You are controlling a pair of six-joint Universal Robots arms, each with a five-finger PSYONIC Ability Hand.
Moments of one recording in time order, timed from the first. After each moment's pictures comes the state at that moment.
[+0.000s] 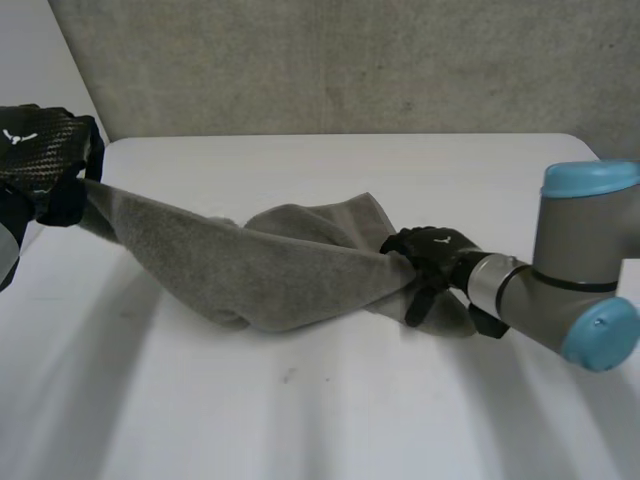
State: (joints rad) left arm 4.52 -1.38 -1.74 3.13 -1.50 3.48; right arm 1.93 -0.93 1.31 0.13 1.22 2.97; left_hand 1.17 1.22 1.22 1.22 1.03; right_hand 0.21 0.24 0.21 0.24 0.07
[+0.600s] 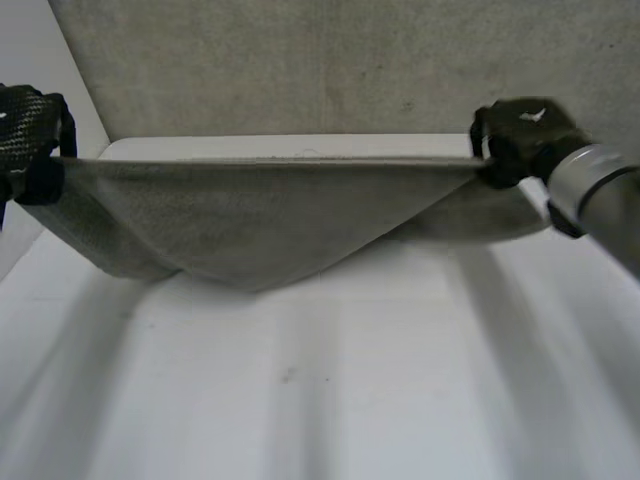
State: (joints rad) left arm 4.58 -1.40 -1.75 3.22 -1.50 3.48; right arm 1.82 -1.22 1.25 0.09 1.33 2.91; left_hand 1.18 1.22 1.22 1.22 1.03; right_hand 0.97 1.17 1.18 1.19 0.96
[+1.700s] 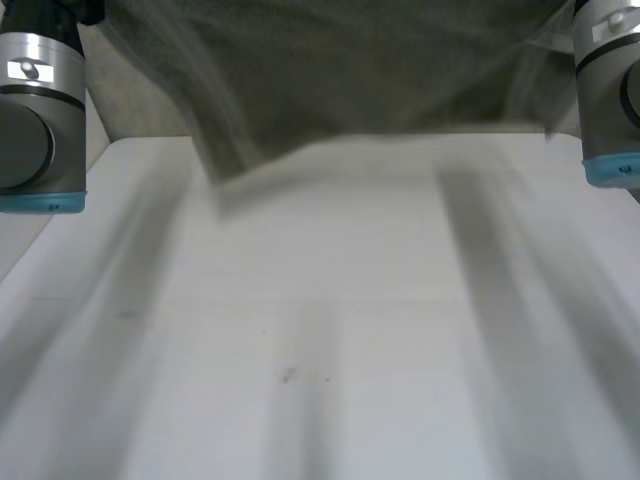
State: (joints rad) left arm 4.46 -1.97 -1.21 3.93 -1.52 3.44; right arm 1.88 -1.14 0.97 -0.47 1.55 2.42; left_hand 1.20 1.22 1.22 1.22 1.04; right_hand 0.97 1.17 1.19 1.19 0.99
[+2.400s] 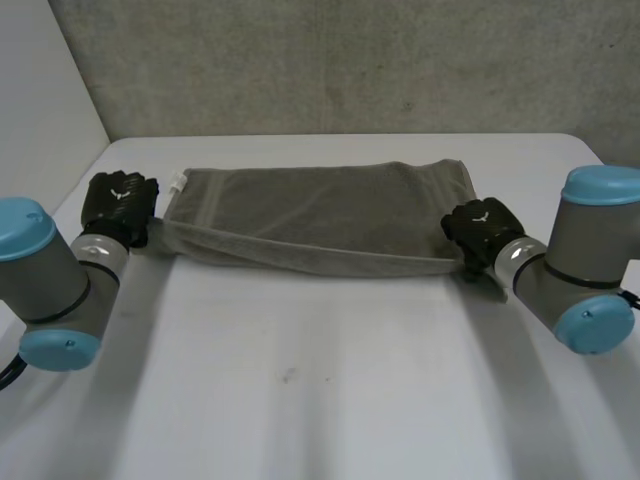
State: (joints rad) left arm 4.53 -2.10 -1.61 3.69 -1.52 3.56; right arm 1.84 -0.86 1.27 -0.06 1.38 2.61; left_hand 1.20 1.22 1.22 1.22 1.04; right_hand 0.50 0.57 0.56 0.57 0.40
